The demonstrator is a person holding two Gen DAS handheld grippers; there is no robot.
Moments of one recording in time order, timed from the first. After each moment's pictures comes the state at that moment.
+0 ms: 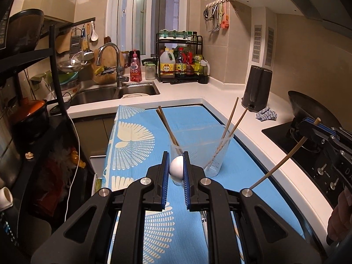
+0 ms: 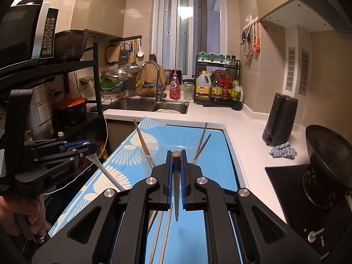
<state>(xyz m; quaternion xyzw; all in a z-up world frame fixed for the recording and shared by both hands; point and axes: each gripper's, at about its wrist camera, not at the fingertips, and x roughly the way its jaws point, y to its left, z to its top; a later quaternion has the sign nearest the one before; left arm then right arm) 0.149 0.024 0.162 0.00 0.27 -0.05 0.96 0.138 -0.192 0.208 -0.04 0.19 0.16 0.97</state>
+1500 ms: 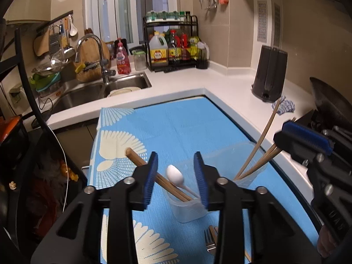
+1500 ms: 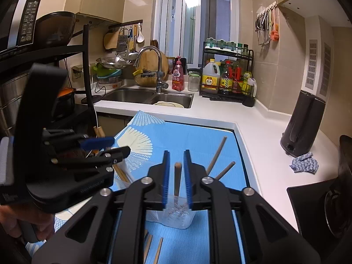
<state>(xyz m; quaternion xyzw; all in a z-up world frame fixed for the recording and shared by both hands) 0.287 -0.003 0.136 0.04 0.30 -0.07 0.95 0.274 -0.156 0.169 -0.06 0.21 0.17 0.96</state>
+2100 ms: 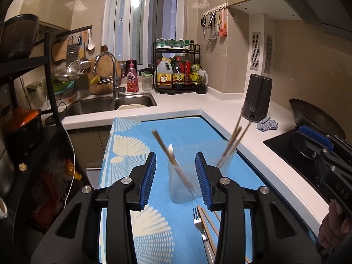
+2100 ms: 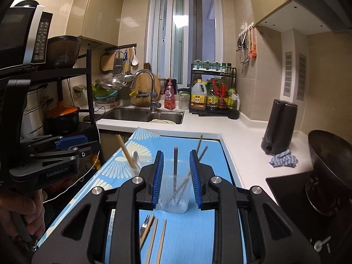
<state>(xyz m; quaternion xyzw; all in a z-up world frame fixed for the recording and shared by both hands) 0.168 0.015 0.152 0.00 0.23 -0.06 0.97 0.157 -0.191 0.189 -0.03 0.15 0.14 0.98</state>
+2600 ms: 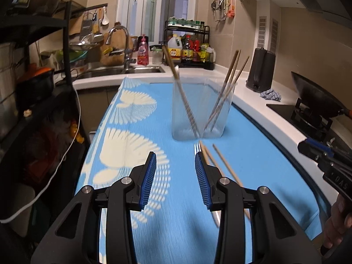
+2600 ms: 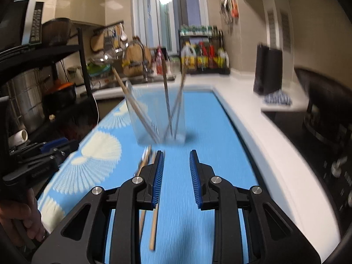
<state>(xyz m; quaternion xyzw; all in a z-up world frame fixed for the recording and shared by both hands) 0.090 0.020 0.042 -0.03 0.27 -0.03 0.96 0.099 -0.224 0.067 0.03 0.25 0.12 0.96</state>
